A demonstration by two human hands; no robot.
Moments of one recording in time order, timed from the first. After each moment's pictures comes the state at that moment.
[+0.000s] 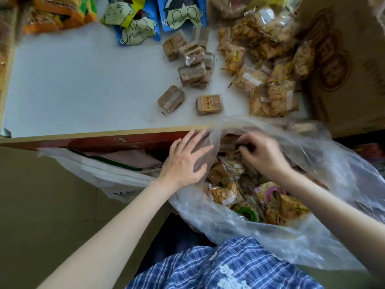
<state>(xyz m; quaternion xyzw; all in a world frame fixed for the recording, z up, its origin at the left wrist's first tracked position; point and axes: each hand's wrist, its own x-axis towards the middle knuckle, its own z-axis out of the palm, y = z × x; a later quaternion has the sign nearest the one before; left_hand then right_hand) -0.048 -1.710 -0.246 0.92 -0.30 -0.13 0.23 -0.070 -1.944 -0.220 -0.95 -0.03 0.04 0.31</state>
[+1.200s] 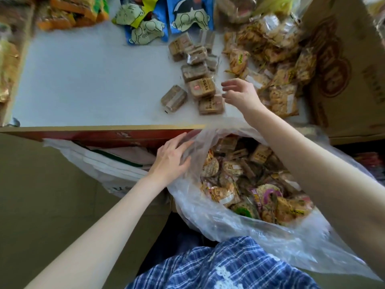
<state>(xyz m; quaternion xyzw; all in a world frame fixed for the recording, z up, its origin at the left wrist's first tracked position) -0.050 -1.690 -0.239 0.93 -0.16 -0.19 0.26 0.054 -1.911 -0.202 -0.78 0.19 0.11 0.59</state>
